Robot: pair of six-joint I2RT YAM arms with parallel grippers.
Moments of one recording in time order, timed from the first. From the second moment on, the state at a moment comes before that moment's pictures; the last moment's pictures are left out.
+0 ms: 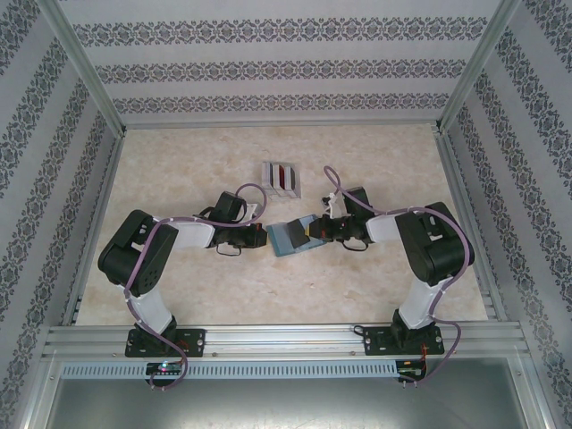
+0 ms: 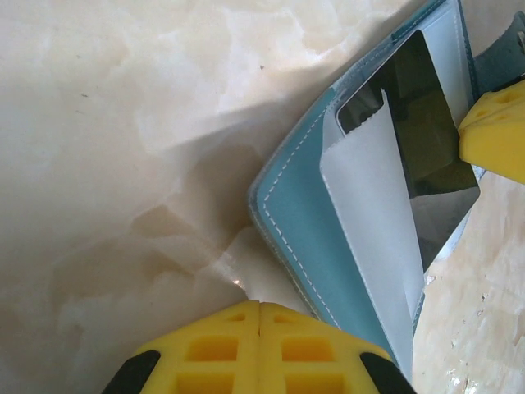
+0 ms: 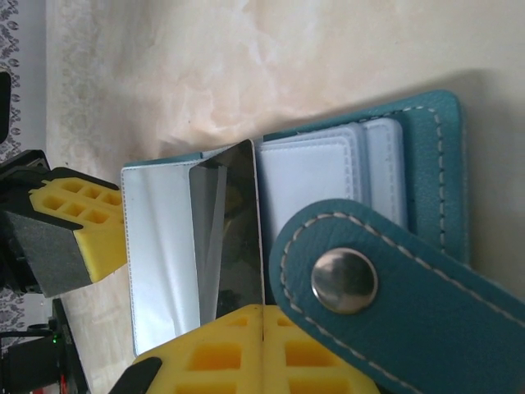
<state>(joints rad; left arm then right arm) -0.43 1.76 0.78 0.01 0.52 -0.44 0.32 1.79 0.71 0.18 -0.76 0.53</state>
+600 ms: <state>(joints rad) -0.43 1.76 0.78 0.01 0.52 -0.45 0.30 1.69 0.63 0.23 -0.66 0.54</state>
